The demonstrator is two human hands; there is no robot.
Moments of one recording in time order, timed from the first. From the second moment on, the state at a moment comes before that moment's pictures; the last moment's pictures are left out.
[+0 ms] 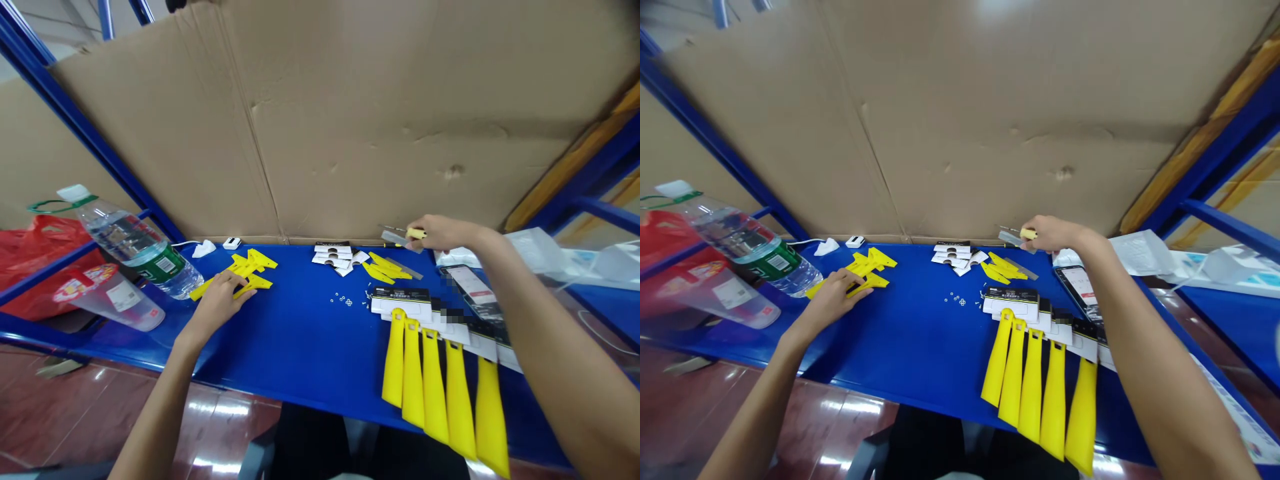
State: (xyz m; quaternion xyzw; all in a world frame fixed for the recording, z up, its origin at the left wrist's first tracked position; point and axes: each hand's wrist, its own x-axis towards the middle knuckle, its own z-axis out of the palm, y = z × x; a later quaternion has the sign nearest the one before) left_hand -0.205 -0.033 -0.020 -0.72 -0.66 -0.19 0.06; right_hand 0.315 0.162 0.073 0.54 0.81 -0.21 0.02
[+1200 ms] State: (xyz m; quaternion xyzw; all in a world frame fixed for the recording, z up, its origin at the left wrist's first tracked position) left_hand 0.003 0.002 0.011 -0.42 -0.39 -0.53 -0.62; right_hand 0.261 0.116 0.093 0.40 0.83 -0.33 -0.19
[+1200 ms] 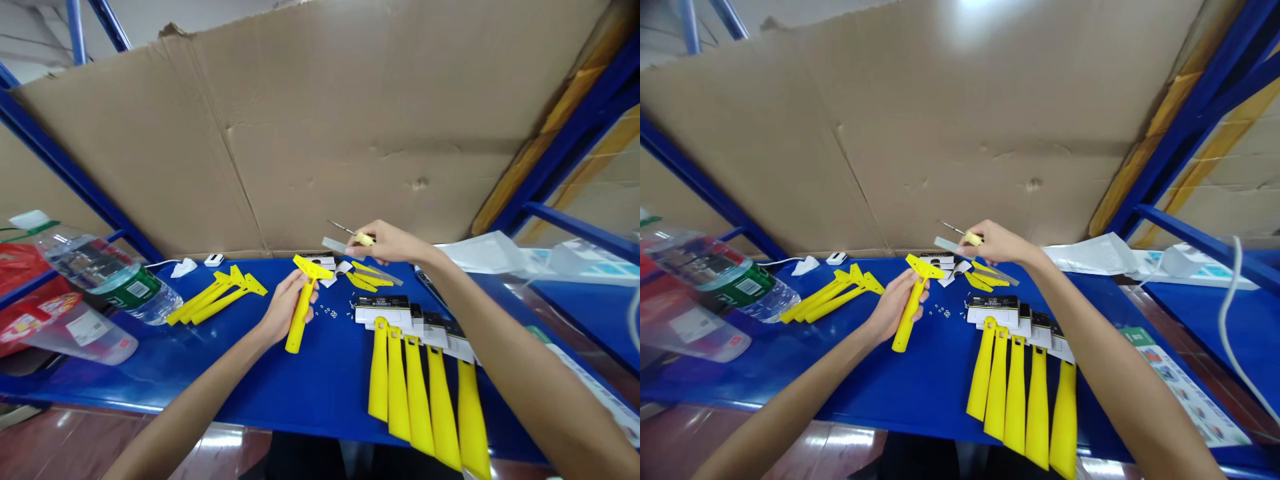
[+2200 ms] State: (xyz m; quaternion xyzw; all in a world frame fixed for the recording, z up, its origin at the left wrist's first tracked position) left_hand -0.017 -0.001 -0.001 -0.40 -0.45 -0.53 -0.59; right_hand 0.228 0.121 0.054 0.40 0.88 -0.24 -0.11
